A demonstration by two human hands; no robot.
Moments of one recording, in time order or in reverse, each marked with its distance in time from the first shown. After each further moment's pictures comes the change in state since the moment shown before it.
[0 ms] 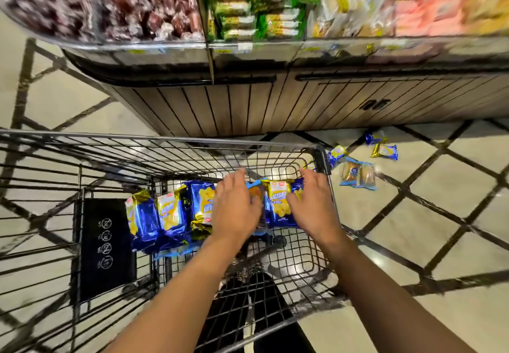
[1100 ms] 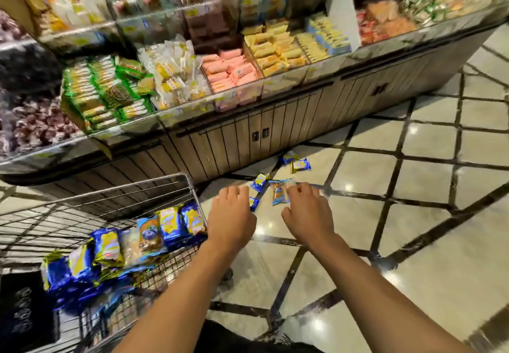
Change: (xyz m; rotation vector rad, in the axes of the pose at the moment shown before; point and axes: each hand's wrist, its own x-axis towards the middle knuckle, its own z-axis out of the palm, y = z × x) left_hand -0.191 0.301 0.103 0.558 -0.006 0.564; right_hand -0.180 0.256 -0.243 -0.333 0.253 0.039
